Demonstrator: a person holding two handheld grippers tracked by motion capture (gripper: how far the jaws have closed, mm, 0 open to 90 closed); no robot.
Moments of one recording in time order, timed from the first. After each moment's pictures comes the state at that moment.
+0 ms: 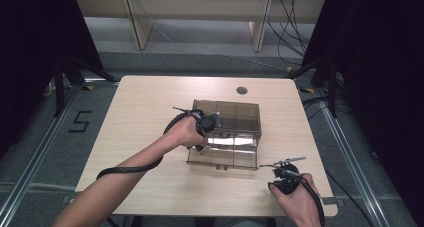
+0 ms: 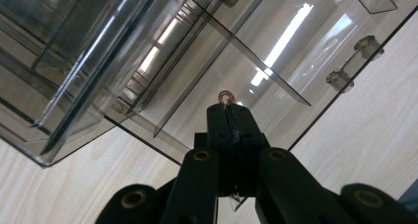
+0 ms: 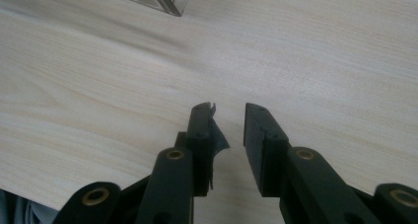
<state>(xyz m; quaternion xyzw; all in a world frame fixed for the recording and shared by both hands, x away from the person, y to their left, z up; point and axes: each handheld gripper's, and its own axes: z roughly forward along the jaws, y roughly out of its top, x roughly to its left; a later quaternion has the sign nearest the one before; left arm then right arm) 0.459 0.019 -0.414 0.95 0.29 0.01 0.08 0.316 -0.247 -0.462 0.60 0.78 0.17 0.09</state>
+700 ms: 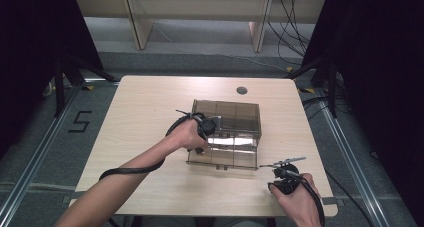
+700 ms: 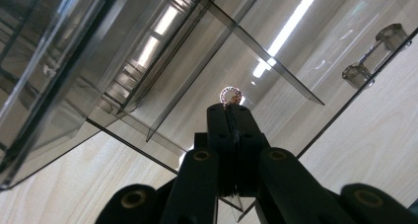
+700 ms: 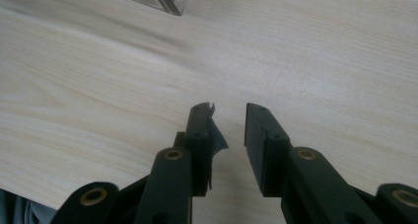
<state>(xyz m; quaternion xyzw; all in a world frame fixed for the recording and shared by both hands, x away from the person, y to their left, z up) 0.460 0.016 -0.427 0.96 0.28 0.01 0.06 0.315 -0.247 -0.463 0.60 0.78 0.17 0.09</state>
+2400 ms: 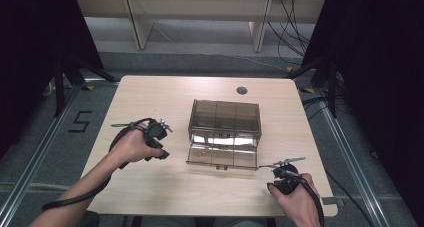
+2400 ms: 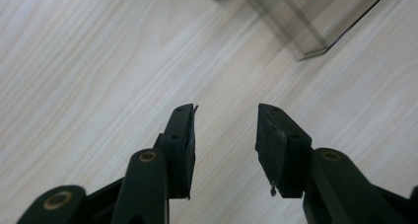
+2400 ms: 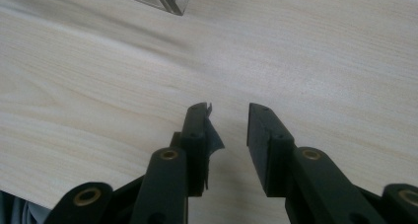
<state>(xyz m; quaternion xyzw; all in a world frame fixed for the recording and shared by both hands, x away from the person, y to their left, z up) 0.414 0.154 -0.418 0.92 0.35 0.07 0.17 0.315 -0.247 -0.463 0.59 0.78 0.17 0.09</state>
